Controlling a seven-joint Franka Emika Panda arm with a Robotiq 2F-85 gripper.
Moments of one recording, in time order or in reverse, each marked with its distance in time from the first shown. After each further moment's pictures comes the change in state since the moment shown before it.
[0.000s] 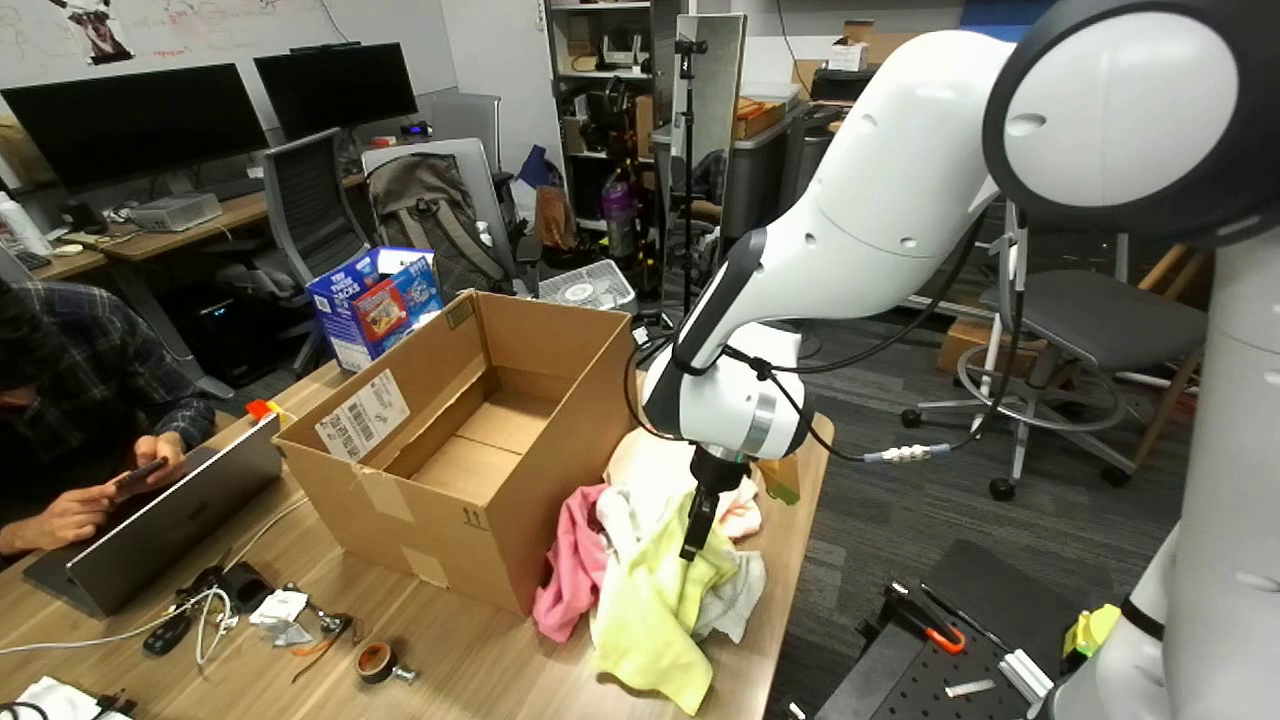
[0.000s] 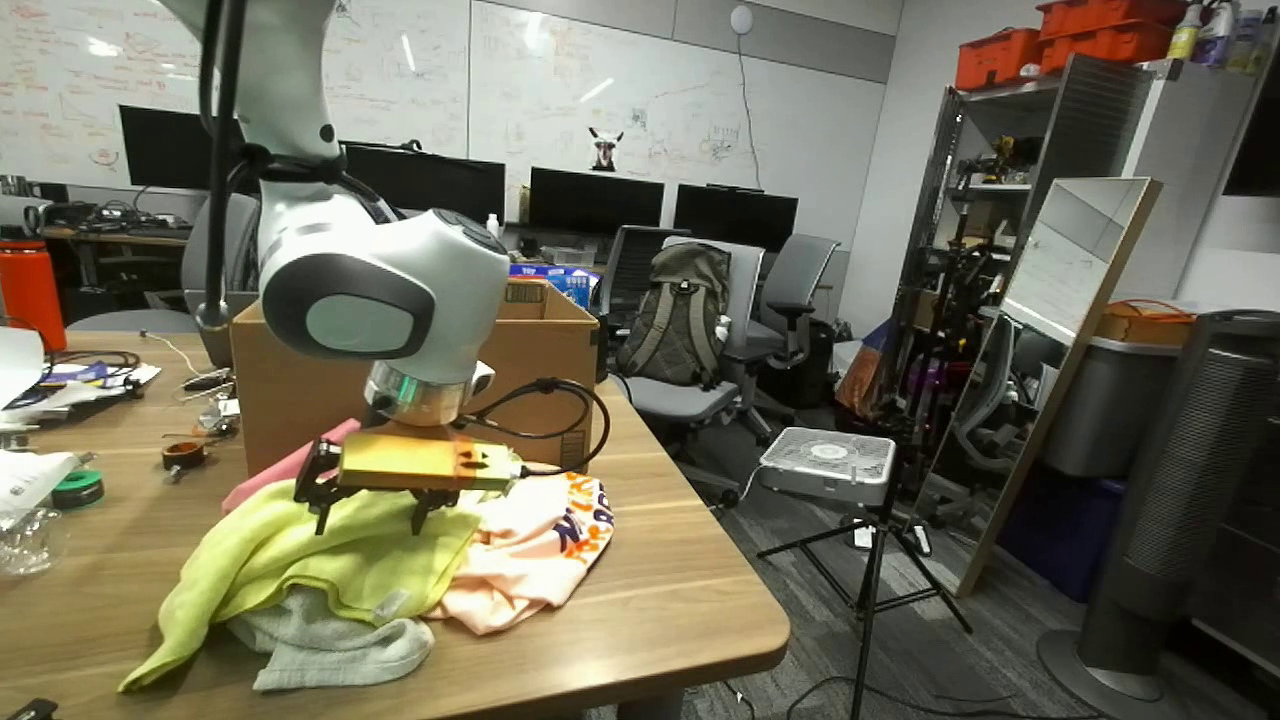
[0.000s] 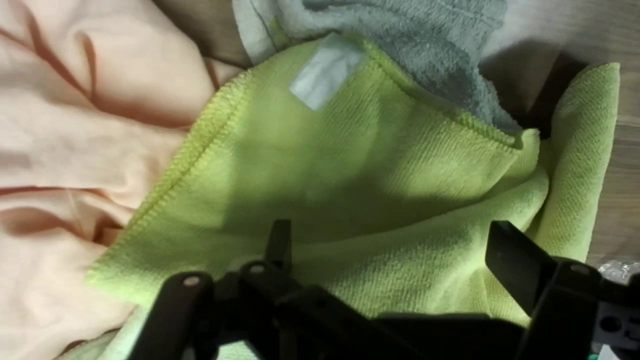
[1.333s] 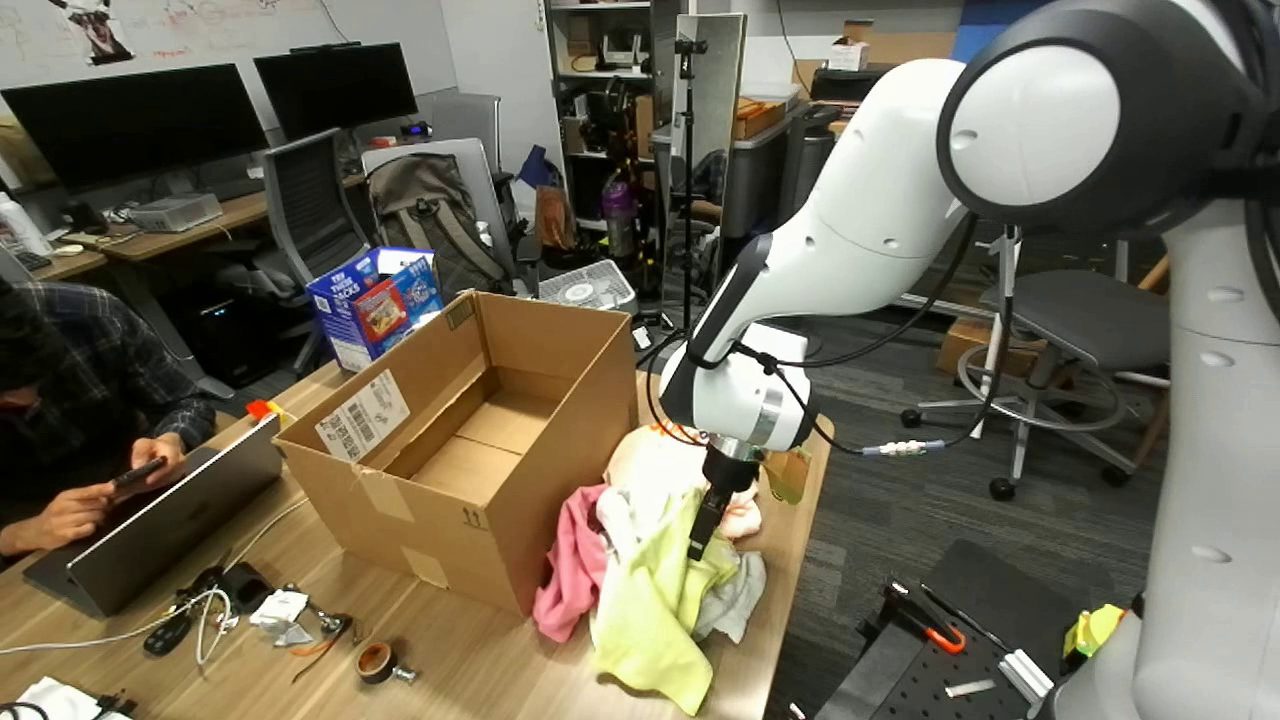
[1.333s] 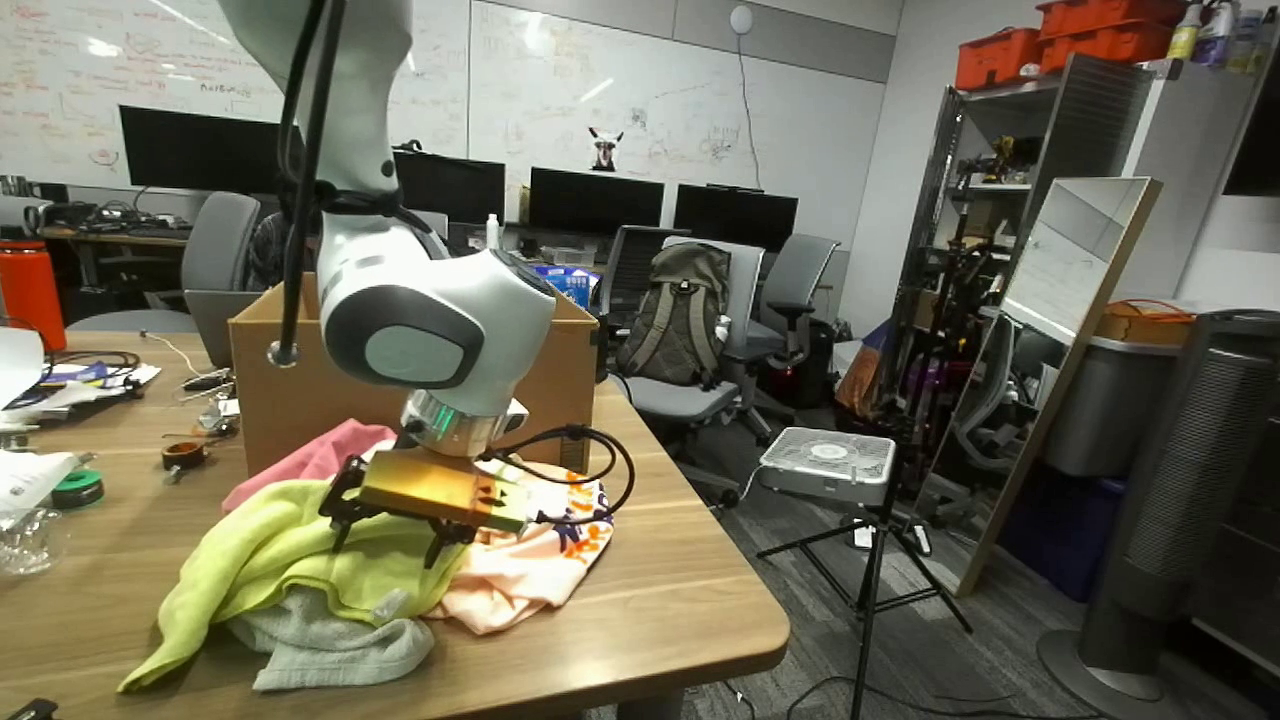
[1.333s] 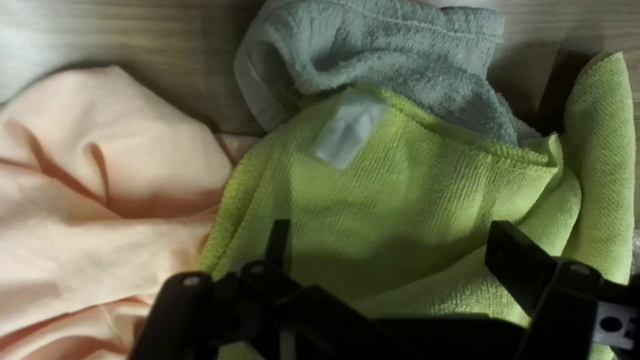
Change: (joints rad) arm -0.184 0.085 0.091 0.059 -0.058 -0.076 0.126
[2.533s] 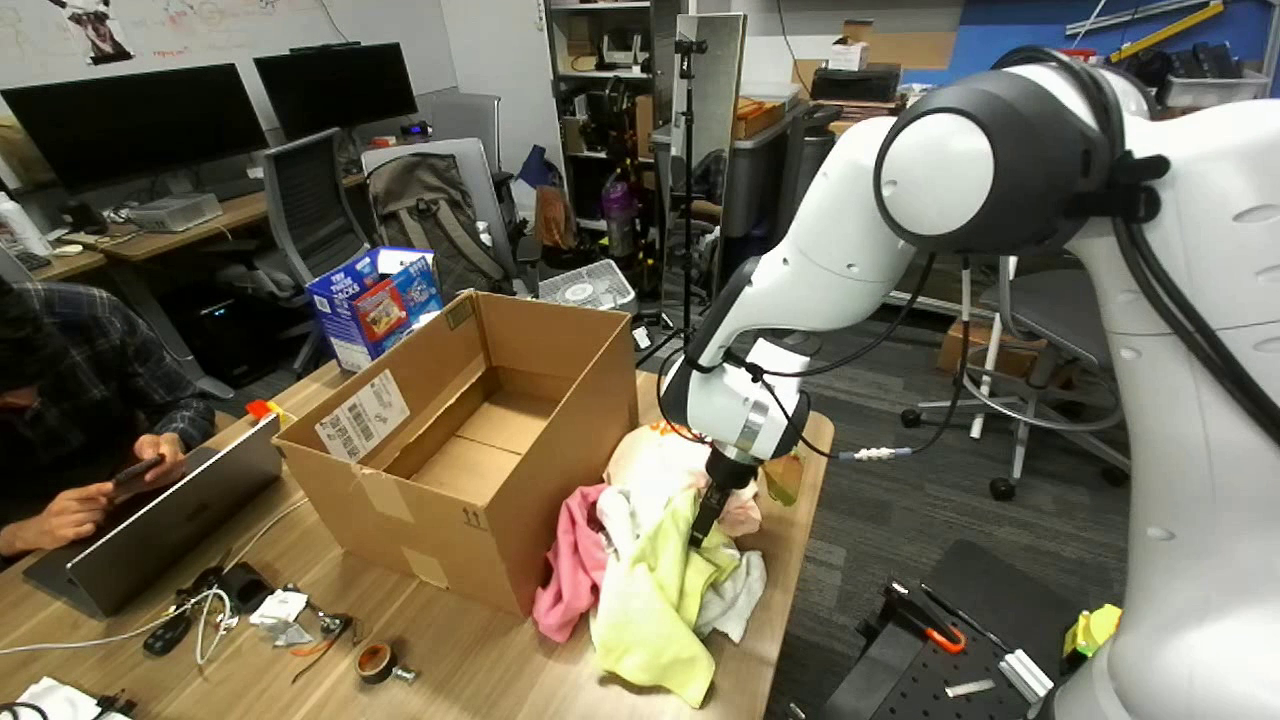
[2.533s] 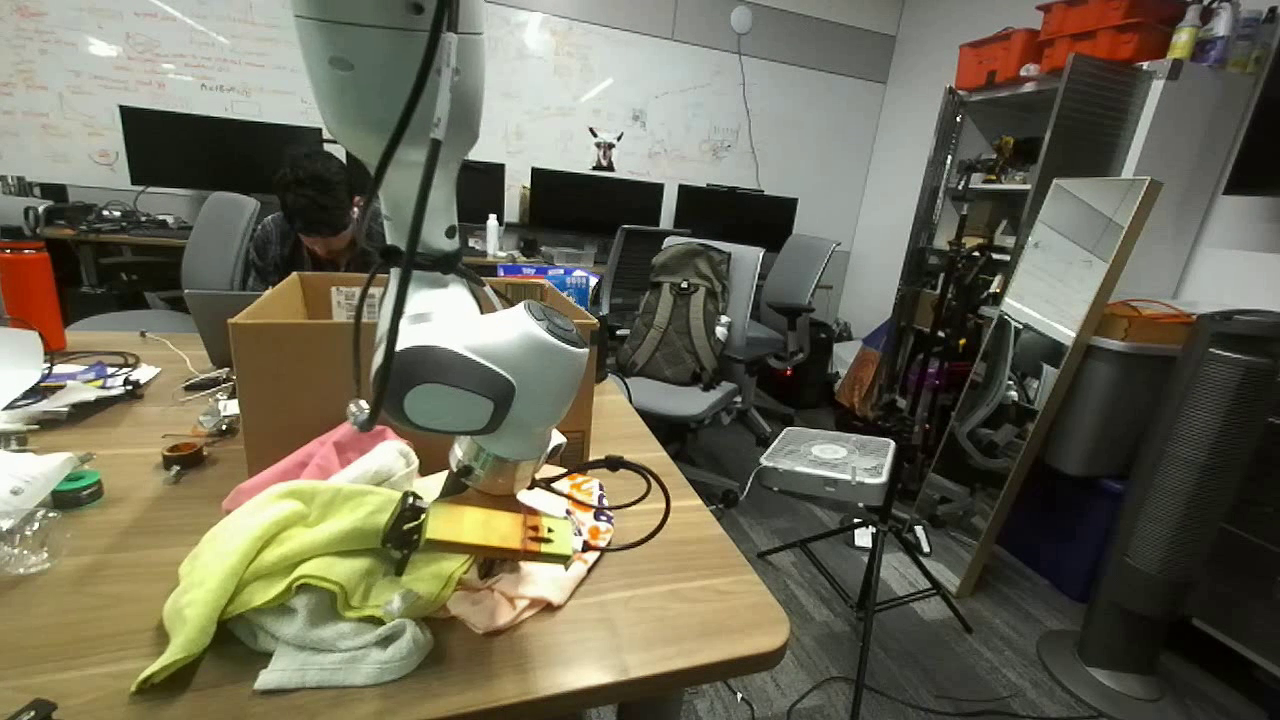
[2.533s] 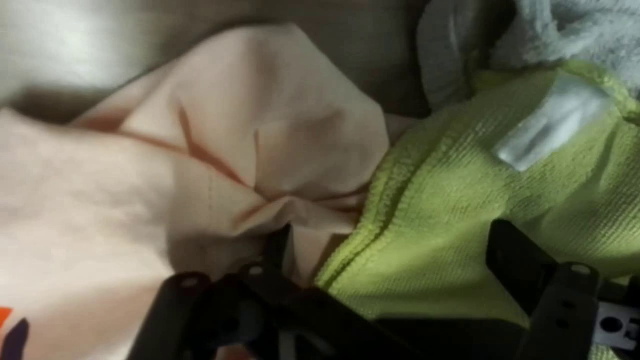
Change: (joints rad) arm -0.136 0.185 0.082 0.138 0.088 0.137 -0.183
